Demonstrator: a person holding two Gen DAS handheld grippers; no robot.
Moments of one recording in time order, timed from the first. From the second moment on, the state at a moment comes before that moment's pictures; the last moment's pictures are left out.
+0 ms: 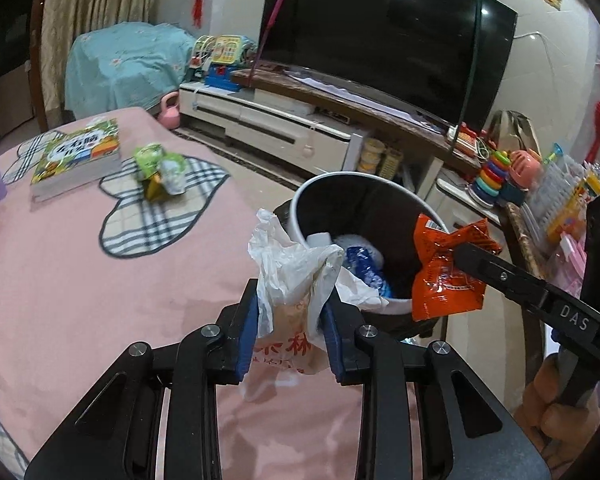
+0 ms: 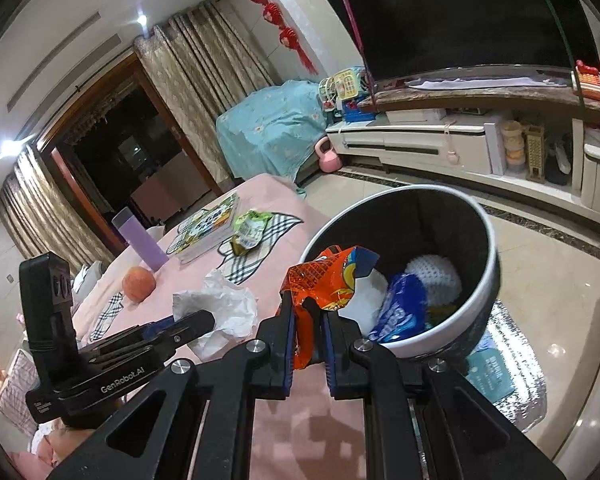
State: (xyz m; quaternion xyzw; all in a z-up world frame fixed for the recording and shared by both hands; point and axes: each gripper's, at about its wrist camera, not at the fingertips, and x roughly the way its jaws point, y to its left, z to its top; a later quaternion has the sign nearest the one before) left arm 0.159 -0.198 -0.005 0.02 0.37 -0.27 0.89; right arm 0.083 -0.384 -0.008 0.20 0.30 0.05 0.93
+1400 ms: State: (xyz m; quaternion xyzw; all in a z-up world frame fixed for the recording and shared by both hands) left arm 0.219 -0.301 -0.024 0.07 0.41 -0.30 0.86; right arm 0.148 -0.441 -0.025 0.12 0.39 0.03 0.91
